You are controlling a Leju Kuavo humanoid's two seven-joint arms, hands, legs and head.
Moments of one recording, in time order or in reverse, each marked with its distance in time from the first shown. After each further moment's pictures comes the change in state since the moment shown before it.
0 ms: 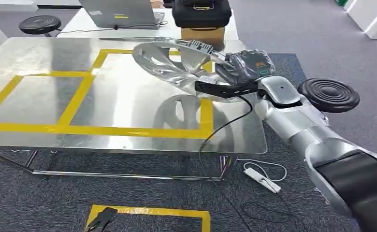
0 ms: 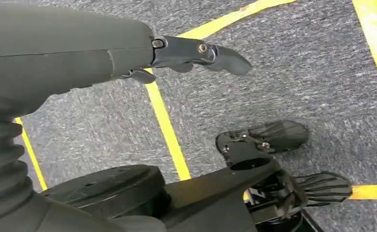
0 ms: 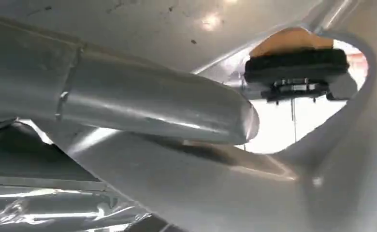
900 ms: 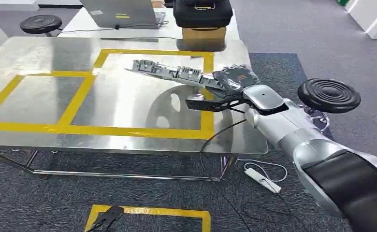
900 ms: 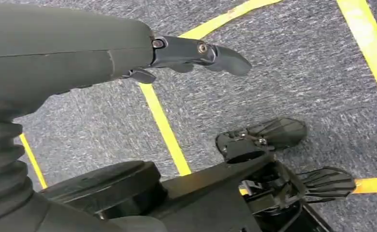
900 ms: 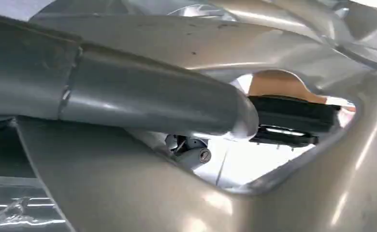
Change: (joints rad) left arm -0.015 -0.011 -0.034 0.000 -0.025 -0.007 0.012; right arm -0.006 0.058 0.040 0.103 0.160 0.028 0.018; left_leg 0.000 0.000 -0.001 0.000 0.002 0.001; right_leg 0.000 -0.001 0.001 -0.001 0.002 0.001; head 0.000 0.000
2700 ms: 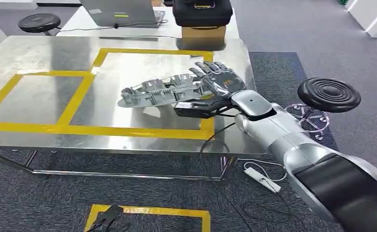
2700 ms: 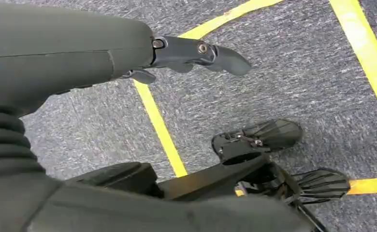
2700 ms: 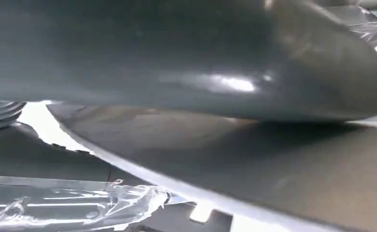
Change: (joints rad) left arm 0.002 0.000 0.001 0.000 0.003 0.008 -0.022; right arm 0.028 0.047 0.021 -0.001 0.021 -0.061 -0.026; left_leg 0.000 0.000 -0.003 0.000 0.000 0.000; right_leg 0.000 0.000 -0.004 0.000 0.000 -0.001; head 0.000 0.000
